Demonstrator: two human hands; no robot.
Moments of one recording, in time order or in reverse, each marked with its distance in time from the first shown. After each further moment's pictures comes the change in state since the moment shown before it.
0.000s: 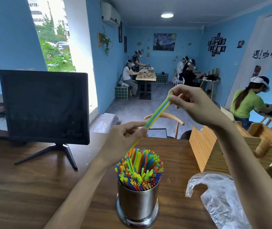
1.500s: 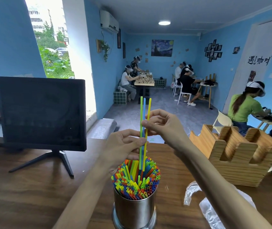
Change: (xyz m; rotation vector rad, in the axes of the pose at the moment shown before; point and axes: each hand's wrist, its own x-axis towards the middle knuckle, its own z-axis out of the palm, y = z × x) left_hand -0.001 0.019 0.010 -0.275 0.010 -0.298; right_hand -0.017 -0.014 0.076 0.702 0.119 0.306
